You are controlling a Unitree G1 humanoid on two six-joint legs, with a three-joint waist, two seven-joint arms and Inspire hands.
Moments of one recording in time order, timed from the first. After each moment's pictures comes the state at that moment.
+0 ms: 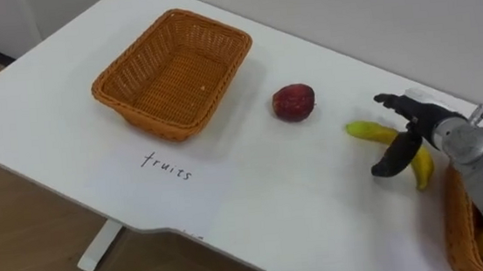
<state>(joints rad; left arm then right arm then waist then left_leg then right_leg) 0.28 0.34 0.14 0.97 -0.07 0.23 -0.03 -0.40 -0.57 0.22 0.52 -0.46 0.33 0.30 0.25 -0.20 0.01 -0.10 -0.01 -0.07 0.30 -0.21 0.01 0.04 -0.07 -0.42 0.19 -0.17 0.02</state>
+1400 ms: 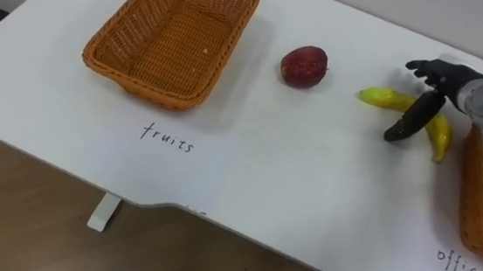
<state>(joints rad) 0.16 0.35 0.03 0.99 -0.17 0.20 0.03 -0.68 -0.64 0.31 0.85 -0.22 0.28 0.20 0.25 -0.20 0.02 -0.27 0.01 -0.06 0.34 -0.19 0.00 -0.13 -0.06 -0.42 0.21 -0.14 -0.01</state>
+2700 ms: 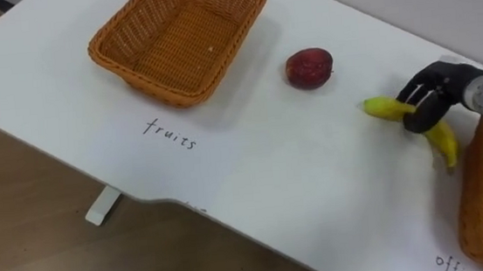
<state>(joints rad) 0.11 0.40 -0.10 1.06 -0.19 0.18 0.01 -0.74 -0.71 0.49 0.93 -0.13 0.24 0.28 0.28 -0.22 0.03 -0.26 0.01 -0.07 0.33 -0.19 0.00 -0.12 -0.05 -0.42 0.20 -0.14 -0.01</state>
